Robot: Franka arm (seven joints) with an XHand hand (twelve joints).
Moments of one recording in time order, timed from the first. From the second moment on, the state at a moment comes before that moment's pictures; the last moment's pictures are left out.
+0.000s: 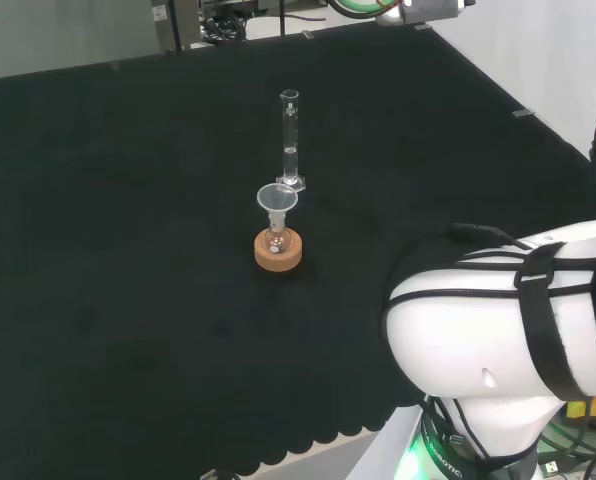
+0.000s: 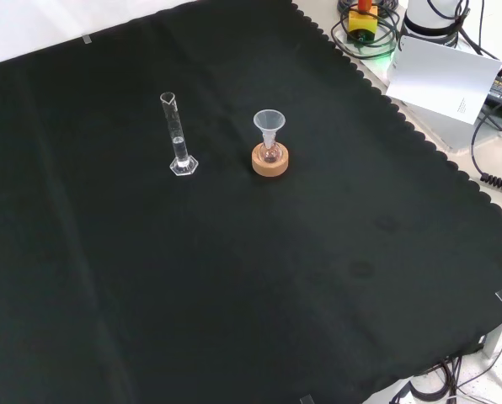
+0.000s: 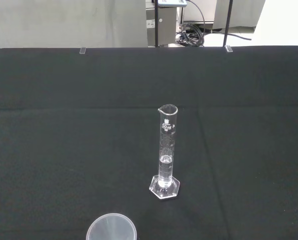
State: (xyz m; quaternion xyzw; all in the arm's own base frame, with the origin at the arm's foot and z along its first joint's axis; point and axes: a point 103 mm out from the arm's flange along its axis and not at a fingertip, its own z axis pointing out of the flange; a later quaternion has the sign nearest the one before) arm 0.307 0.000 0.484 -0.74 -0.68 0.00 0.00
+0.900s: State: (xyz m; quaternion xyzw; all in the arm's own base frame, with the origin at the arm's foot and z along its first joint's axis) arm 0.313 -0.008 0.479 -0.75 -0.67 0.00 0.00
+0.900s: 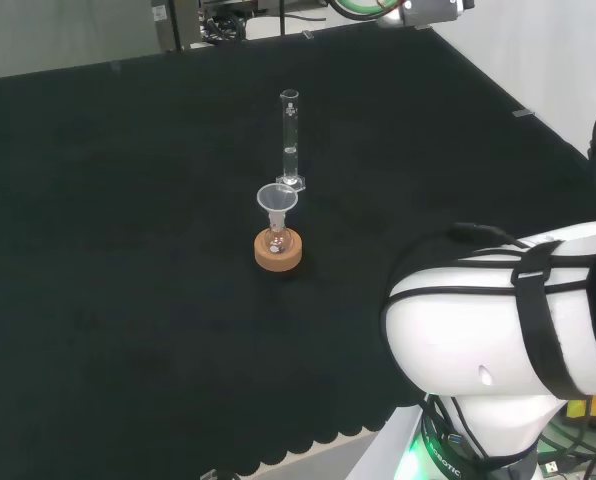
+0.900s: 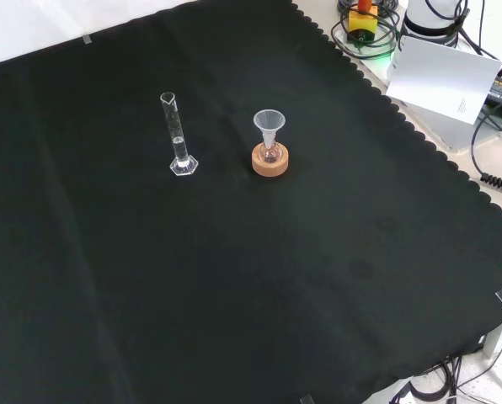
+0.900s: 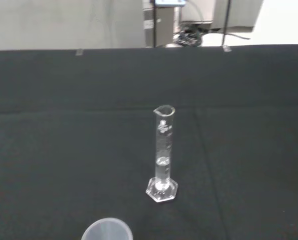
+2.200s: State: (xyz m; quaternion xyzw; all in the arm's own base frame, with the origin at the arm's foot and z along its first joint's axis) arm 0.448 -0.092 0.334 -0.74 -0.66 -0.03 0.10
